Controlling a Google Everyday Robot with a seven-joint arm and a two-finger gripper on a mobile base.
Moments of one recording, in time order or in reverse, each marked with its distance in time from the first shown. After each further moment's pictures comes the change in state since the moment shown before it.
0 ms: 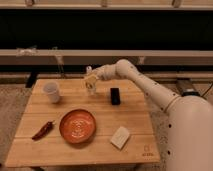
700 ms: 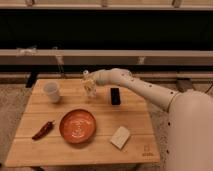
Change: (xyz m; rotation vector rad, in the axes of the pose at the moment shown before) arm 0.017 0.013 0.019 0.147 0.037 -0.007
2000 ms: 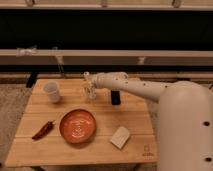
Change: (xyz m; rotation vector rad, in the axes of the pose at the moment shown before) arm 0.013 0.002 0.007 0.078 0.038 0.097
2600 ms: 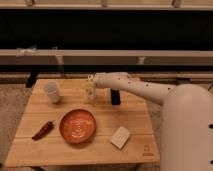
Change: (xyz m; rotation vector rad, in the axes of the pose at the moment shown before) arm 0.001 -0.007 -0.009 -0.034 -0.018 0.024
